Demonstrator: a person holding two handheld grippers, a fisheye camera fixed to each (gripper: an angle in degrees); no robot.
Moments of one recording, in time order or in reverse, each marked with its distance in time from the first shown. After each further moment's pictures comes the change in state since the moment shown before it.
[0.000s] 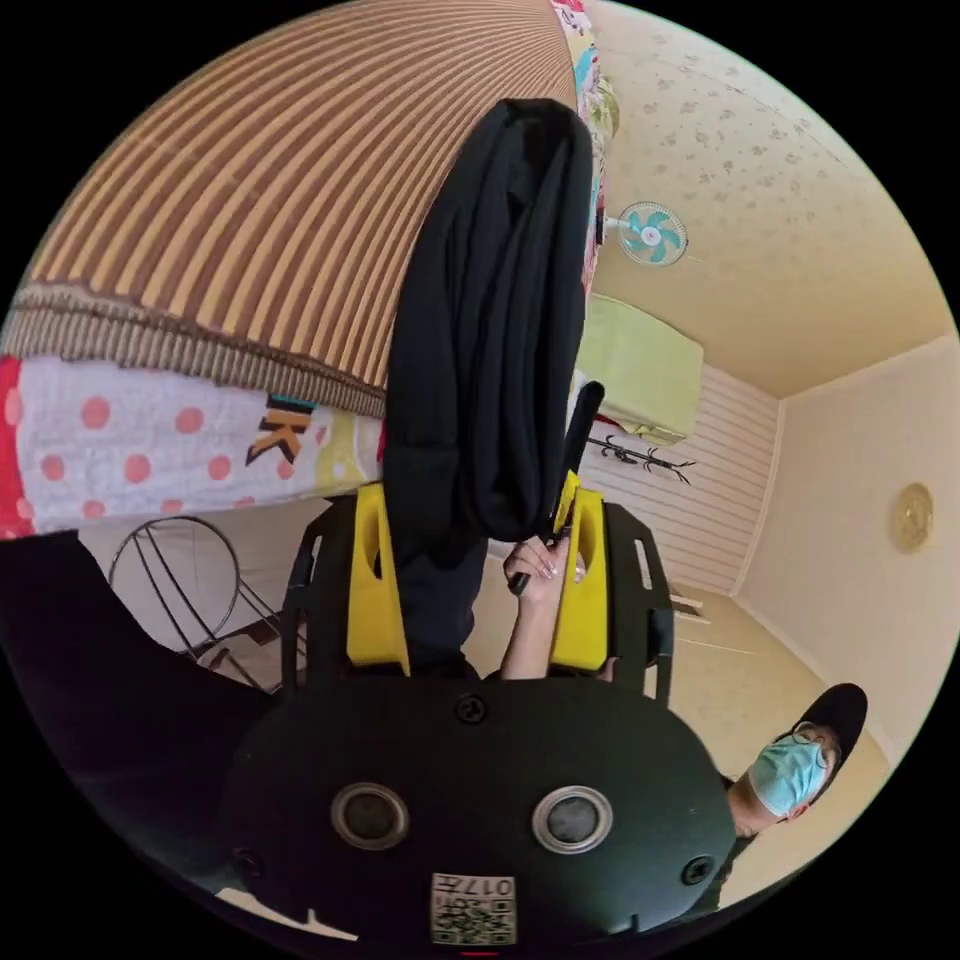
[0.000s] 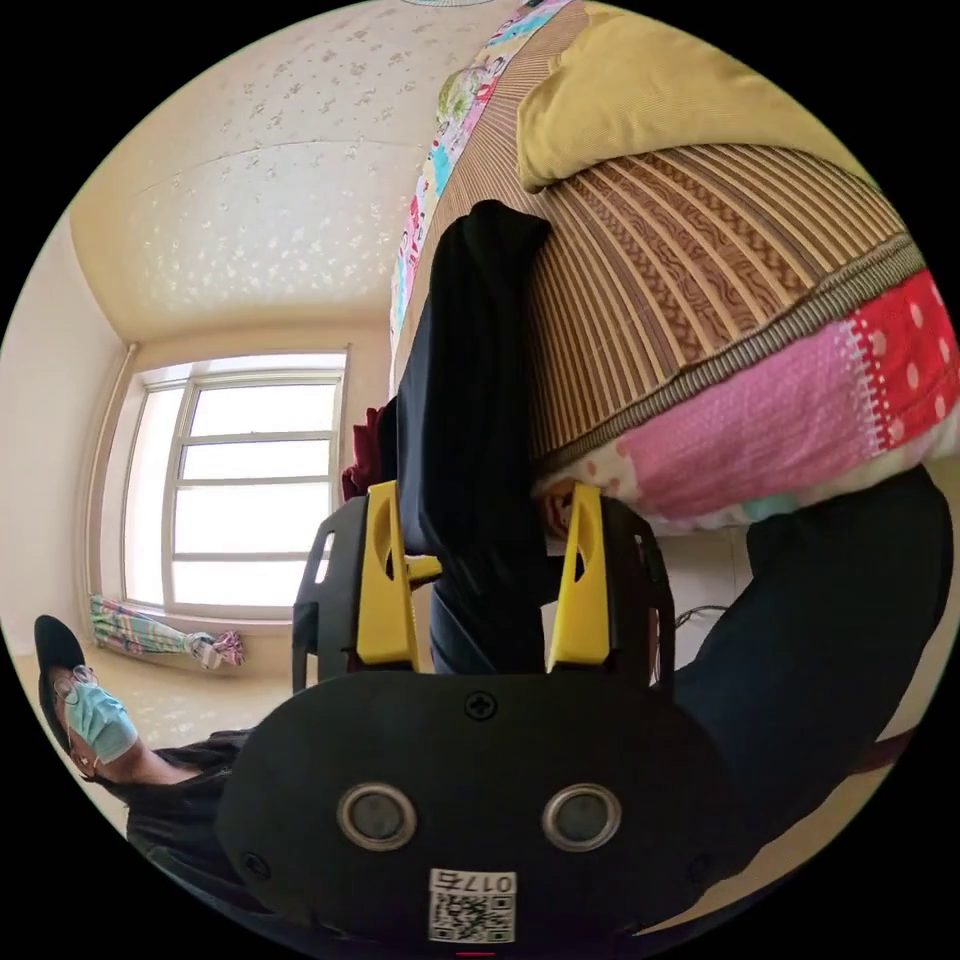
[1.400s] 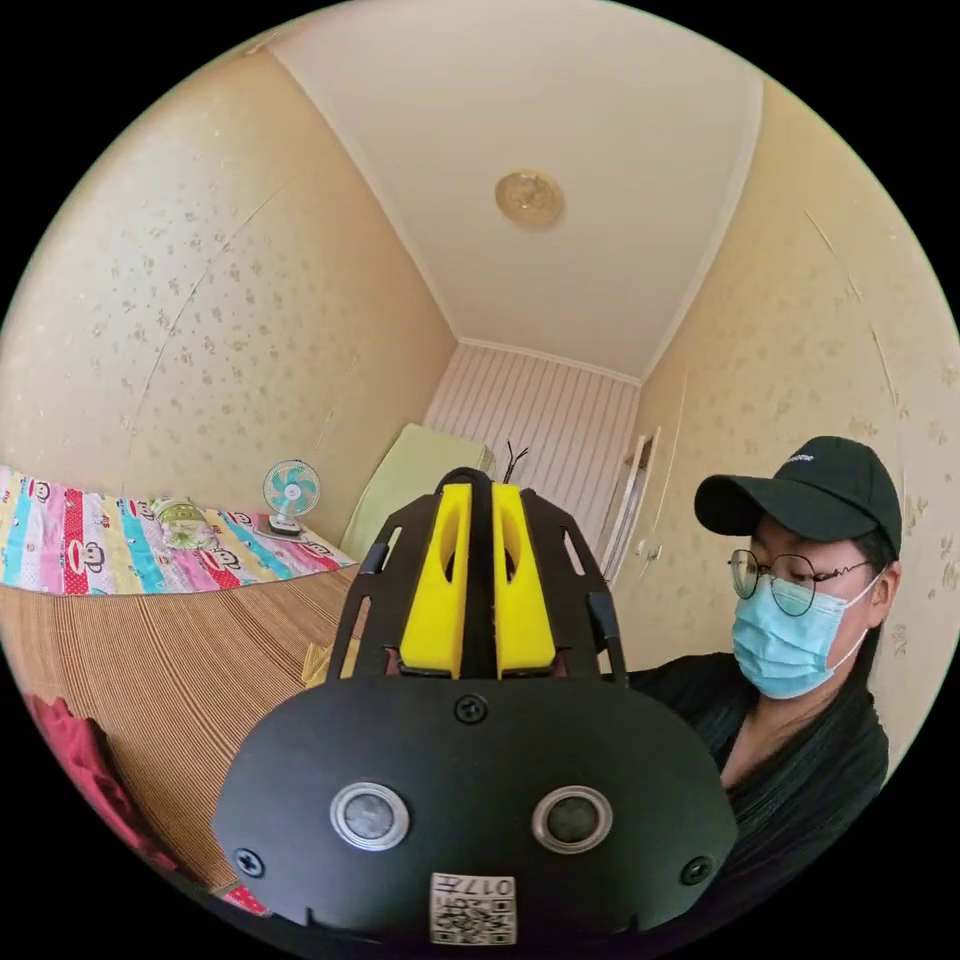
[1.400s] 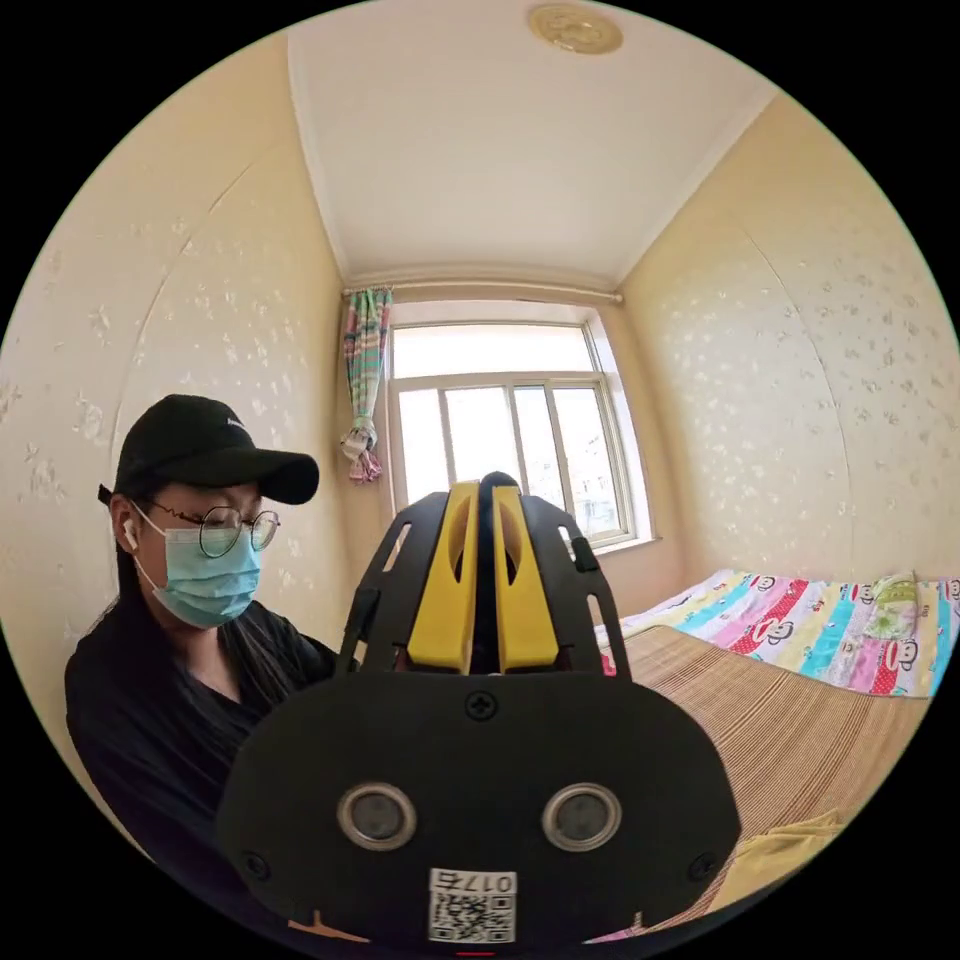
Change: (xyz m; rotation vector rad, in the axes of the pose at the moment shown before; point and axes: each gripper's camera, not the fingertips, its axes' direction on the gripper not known) left arm 0.351 0.360 -0.091 0.510 0.024 1.380; right arm -0.579 0.236 -0.210 0.232 -0.371 -1.354
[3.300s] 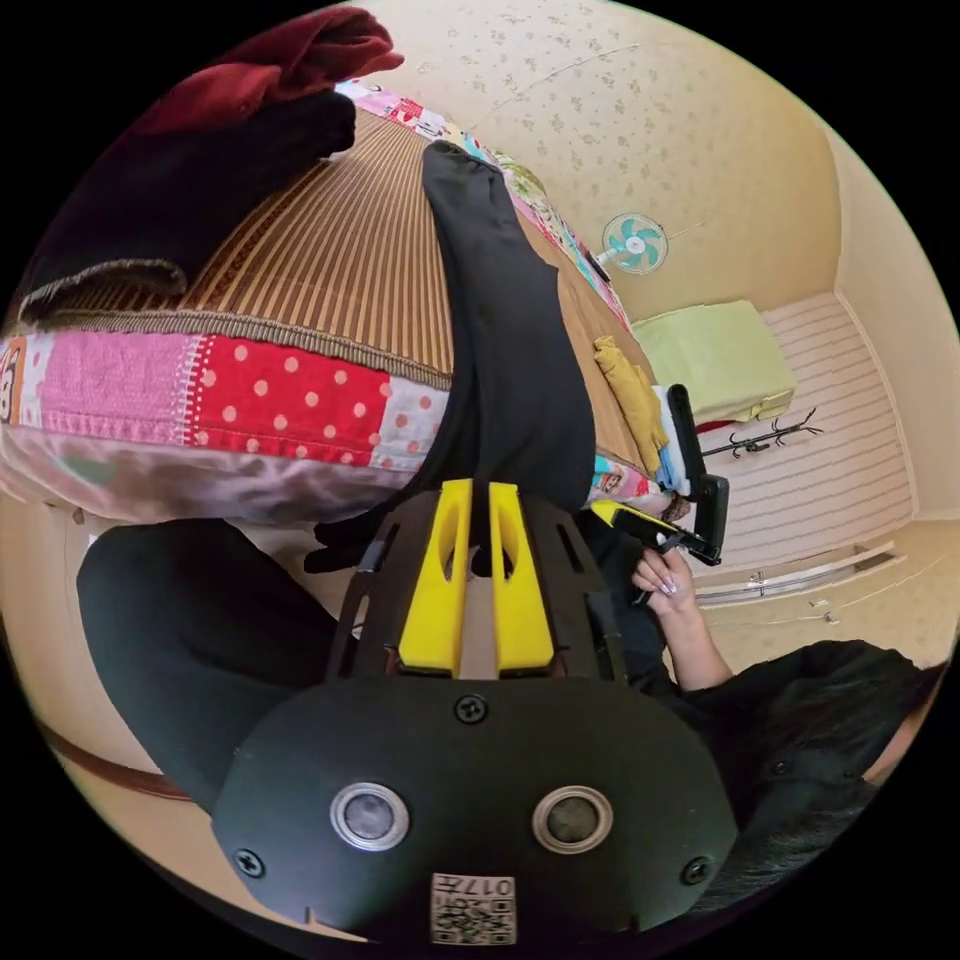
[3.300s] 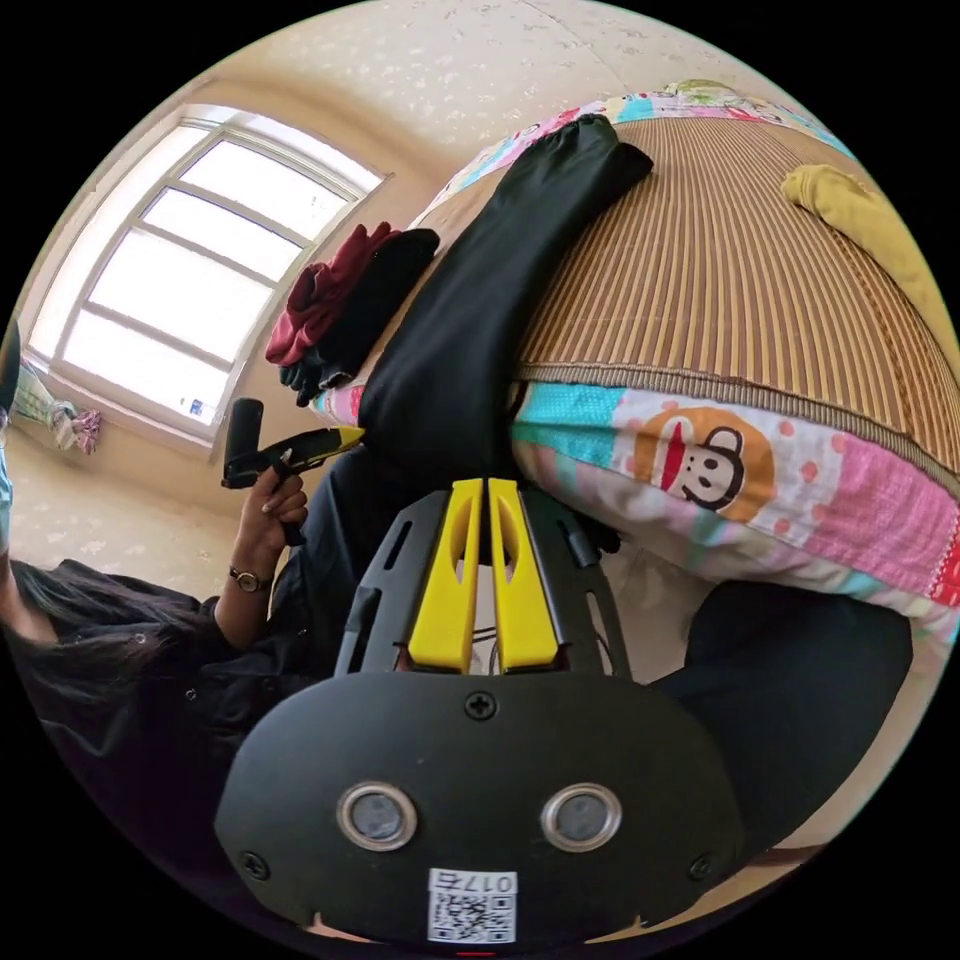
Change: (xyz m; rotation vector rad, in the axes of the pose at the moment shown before) left arm -0.315 0.402 -0.035 -0.512 -0.587 -0.819; right arm 0.167 0.580 0.181 -0.758 0.415 0.837
